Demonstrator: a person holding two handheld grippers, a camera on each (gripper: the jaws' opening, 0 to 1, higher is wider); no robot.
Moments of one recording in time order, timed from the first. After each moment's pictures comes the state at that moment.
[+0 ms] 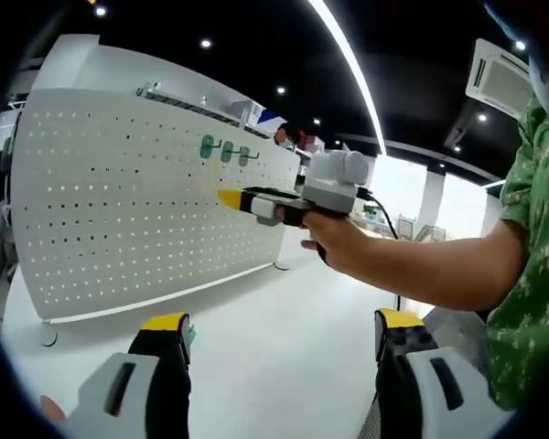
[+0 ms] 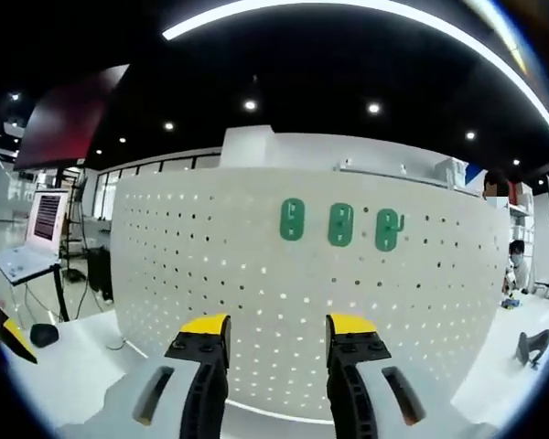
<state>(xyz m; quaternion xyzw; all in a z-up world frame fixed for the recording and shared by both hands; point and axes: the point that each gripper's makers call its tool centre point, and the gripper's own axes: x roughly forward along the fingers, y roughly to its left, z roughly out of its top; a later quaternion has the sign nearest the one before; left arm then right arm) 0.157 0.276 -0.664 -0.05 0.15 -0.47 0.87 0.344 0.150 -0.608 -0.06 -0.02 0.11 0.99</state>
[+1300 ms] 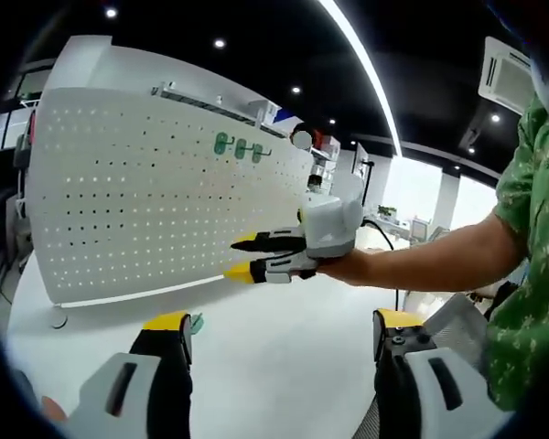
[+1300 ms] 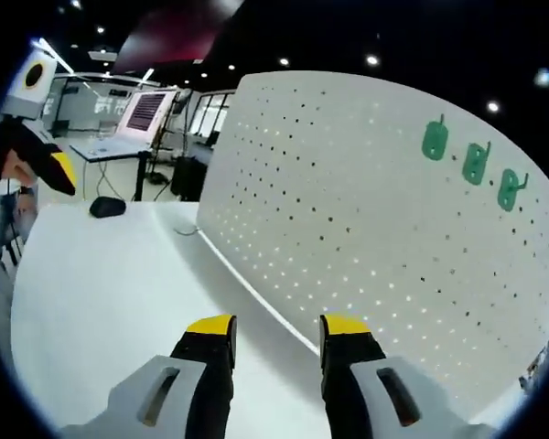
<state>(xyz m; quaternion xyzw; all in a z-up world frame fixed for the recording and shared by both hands) 0.148 0.286 -0.671 -0.06 0.15 -0.44 0.88 0.312 0.202 -0.725 -0.25 0.10 0.32 0.91</state>
